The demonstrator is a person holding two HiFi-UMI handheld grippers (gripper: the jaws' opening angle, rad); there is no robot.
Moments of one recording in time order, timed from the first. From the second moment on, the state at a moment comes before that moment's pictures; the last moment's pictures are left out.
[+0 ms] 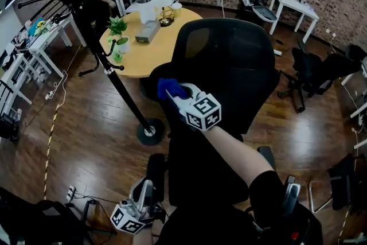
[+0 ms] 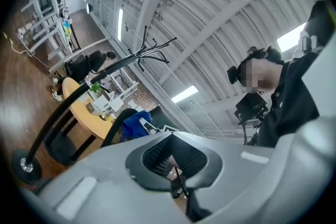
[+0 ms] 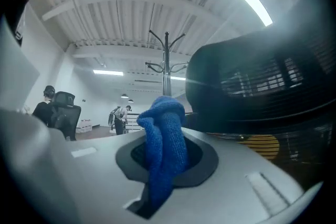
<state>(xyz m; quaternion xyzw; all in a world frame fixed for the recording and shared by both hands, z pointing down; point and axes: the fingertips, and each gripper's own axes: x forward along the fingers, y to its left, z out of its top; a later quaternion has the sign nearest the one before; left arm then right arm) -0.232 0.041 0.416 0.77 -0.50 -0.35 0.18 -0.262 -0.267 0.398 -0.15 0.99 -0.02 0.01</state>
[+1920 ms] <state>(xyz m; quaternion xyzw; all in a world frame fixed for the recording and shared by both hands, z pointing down) -0.209 0.016 0.421 0.78 -0.49 -0.33 0.20 -0.233 -0.279 0.482 -0.16 0.98 -0.09 0.01</state>
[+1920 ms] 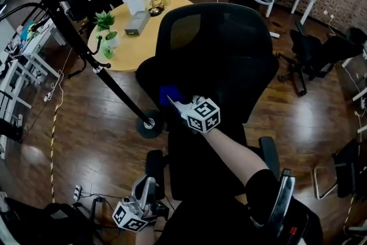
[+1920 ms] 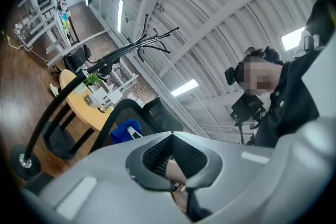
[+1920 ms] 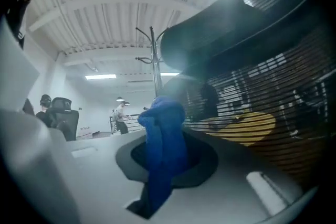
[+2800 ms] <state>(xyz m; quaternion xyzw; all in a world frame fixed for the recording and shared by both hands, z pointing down) -0.172 -0.025 0.427 0.83 -0.41 -0.30 0.24 -0.003 -0.376 0.489 -0.38 0.92 -0.07 0.04</state>
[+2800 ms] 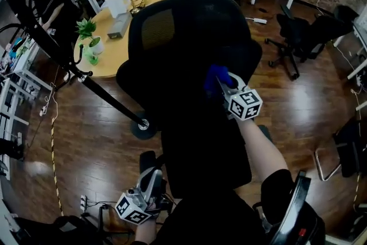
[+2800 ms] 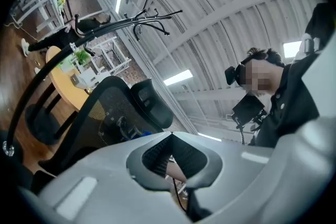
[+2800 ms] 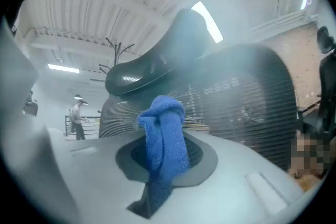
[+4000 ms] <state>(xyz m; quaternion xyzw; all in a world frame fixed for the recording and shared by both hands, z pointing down) -0.213 0.046 0.437 0.78 -0.51 -0.30 0.23 -0.268 -0.257 0.590 -0.20 0.96 -0.15 -0.08</state>
